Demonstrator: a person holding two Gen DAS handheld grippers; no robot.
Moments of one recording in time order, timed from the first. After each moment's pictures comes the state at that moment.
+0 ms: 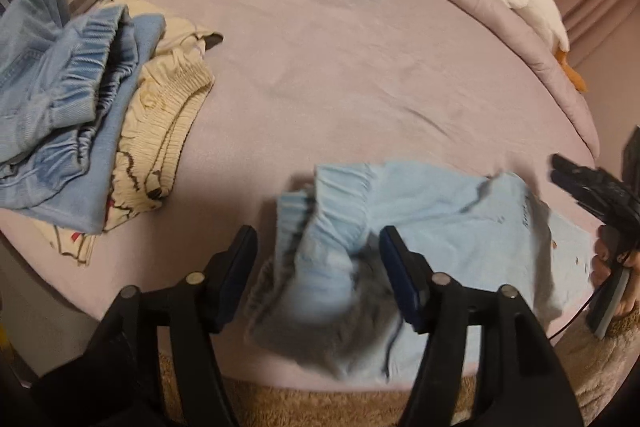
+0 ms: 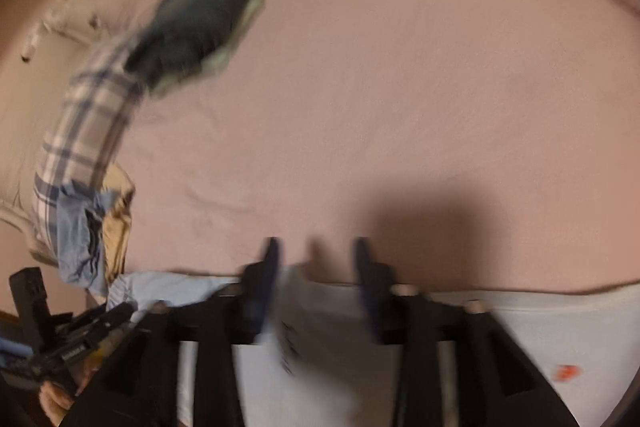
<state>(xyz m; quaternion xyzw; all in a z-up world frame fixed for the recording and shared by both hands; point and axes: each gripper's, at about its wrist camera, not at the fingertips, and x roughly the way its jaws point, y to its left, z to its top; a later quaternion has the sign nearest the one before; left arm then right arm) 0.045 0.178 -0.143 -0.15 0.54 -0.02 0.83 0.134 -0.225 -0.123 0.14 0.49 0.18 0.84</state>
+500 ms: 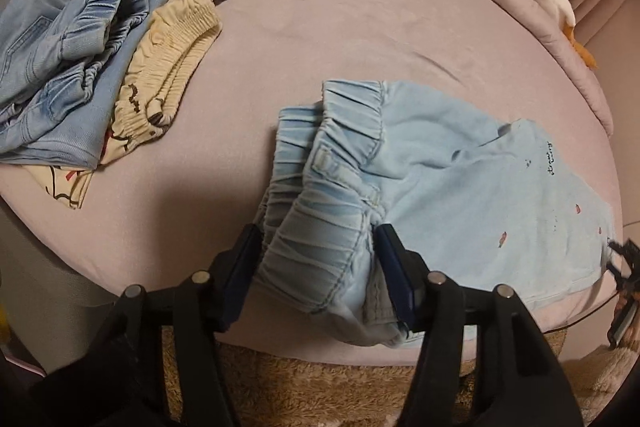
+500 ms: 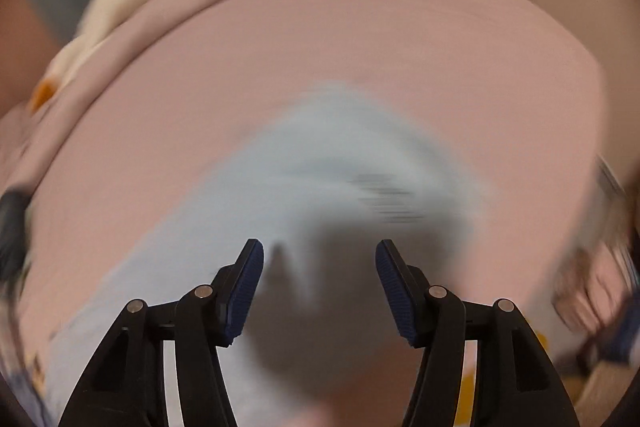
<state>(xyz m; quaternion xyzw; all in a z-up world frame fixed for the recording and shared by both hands) 0.019 0.164 -0.171 -0.13 0.56 0.00 0.82 -0.014 -0.526 -0.191 0.31 0.44 -0.24 0.80</state>
